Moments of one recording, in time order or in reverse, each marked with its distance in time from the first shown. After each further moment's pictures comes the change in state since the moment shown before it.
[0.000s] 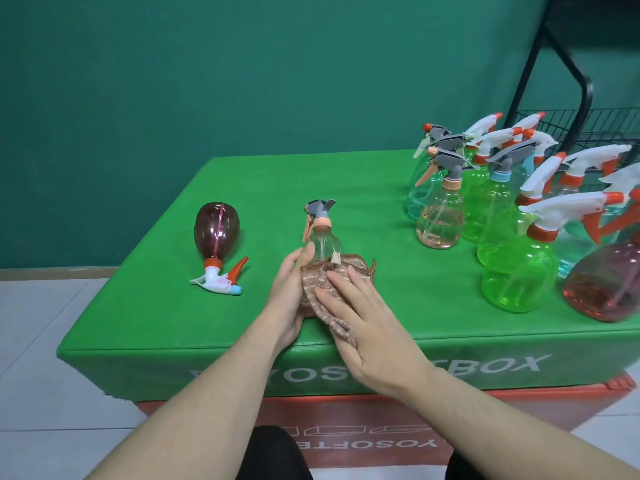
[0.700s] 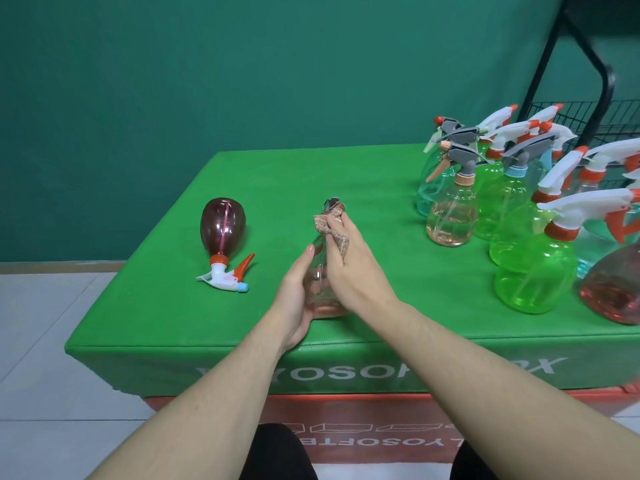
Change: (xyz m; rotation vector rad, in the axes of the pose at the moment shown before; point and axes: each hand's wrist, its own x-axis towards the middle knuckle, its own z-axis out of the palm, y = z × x) left_hand 0.000 -0.001 -0.005 -0.050 -0.088 -0.095; right_hand 0.098 -0.011 -0.008 0.420 0.127 0.465
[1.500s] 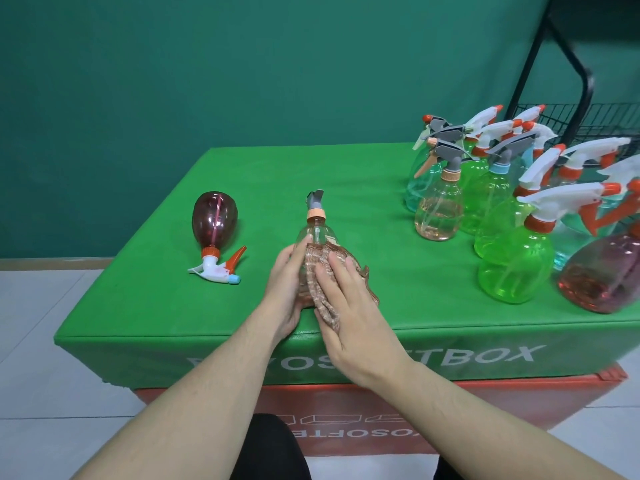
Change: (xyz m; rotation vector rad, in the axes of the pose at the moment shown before) left_hand 0.006 -0.009 -0.001 0.030 0.106 0.131; right_hand -0.090 0.036 0.001 -0.350 -0.126 -0.269
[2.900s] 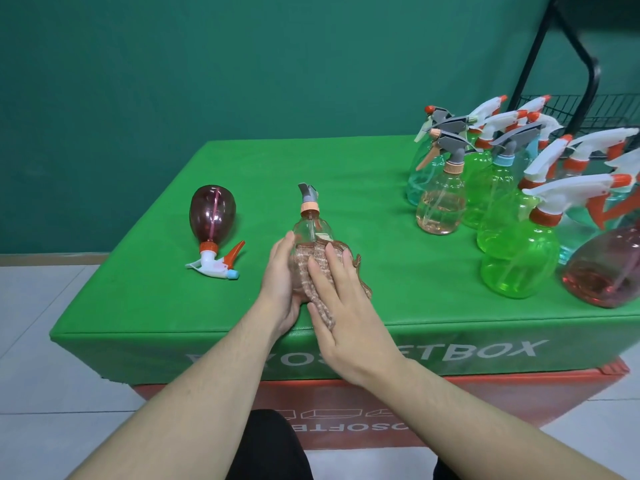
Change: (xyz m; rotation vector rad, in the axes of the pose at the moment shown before) left_hand 0.007 -0.004 -0.005 -0.150 -0.010 -0.016; right_hand 0.004 -0.012 0.004 0.023 -0.006 0.039
